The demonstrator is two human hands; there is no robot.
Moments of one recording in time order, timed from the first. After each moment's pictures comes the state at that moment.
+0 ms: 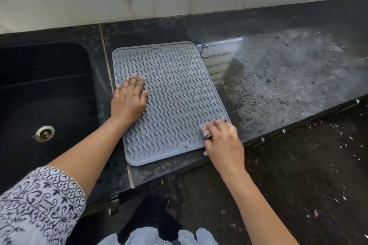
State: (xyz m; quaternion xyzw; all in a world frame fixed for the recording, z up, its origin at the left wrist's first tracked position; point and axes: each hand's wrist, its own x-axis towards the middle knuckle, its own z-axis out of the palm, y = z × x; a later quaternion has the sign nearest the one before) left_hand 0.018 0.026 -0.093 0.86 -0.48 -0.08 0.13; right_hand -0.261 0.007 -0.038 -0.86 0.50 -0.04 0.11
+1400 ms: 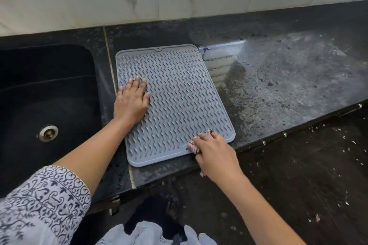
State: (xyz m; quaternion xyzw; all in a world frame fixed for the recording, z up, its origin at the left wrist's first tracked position) left_hand 0.018 0.025 -0.093 0.87 -0.47 -0.07 0.13; right_hand -0.255 0.018 -0.027 -0.91 0.39 0.07 0.12
